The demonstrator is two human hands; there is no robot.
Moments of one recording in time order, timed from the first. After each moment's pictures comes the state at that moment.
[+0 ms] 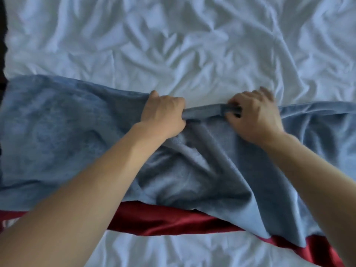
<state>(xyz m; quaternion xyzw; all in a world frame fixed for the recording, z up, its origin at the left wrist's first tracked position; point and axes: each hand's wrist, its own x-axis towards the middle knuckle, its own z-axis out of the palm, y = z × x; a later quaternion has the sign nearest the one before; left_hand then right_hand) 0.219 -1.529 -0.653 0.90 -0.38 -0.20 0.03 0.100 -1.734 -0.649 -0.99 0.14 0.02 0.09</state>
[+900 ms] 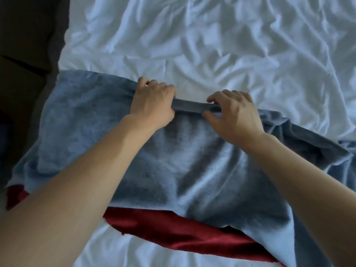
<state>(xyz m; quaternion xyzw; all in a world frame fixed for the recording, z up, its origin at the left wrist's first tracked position) 0.298 -1.424 -0.657 0.95 -0.30 -0.09 0.02 0.204 -1.619 -0.649 -0.98 0.03 0.00 0.18</state>
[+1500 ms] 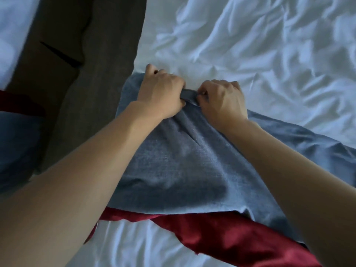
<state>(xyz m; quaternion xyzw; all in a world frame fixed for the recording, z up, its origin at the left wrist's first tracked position) 0.394 -1.262 -0.667 0.95 -0.29 -0.08 0.06 0.335 -1.417 -0.672 -0.99 0.03 0.02 0.15</state>
